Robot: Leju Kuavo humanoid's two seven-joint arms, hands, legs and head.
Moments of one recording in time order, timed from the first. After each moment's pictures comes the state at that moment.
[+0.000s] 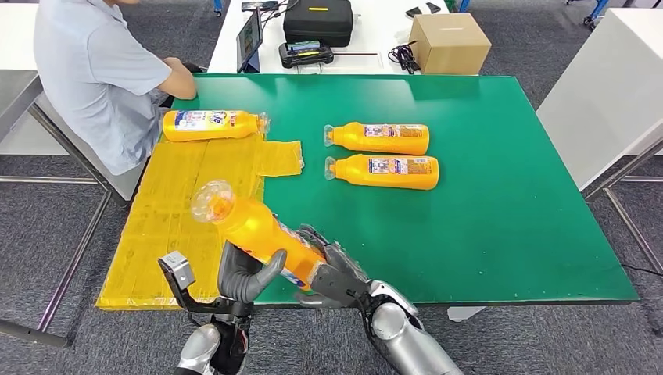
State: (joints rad) left arm -0.04 -0.34 -0.20 -1.28 0.16 -0.06 -0.47; right arm -0.24 0.13 0.47 -1.02 0.44 0.13 -0.47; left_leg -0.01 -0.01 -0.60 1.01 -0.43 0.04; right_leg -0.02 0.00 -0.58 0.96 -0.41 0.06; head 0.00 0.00
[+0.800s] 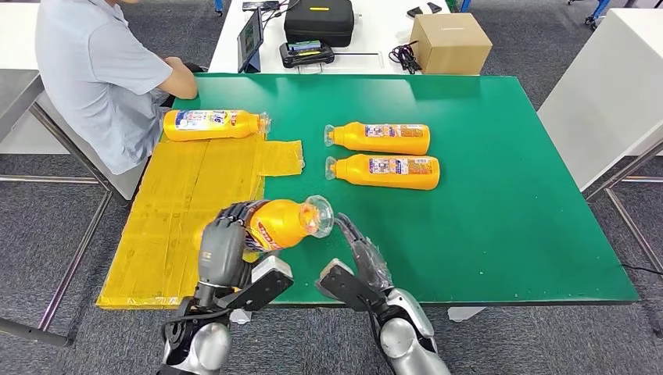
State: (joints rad) left arm -0.03 -0.34 -0.16 -1.47 -1.17 0.44 -0.23; right arm -0.09 0.21 0.27 -1.25 0.68 -0.01 -0.41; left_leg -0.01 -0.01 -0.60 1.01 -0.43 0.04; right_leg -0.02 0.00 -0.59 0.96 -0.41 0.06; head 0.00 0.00
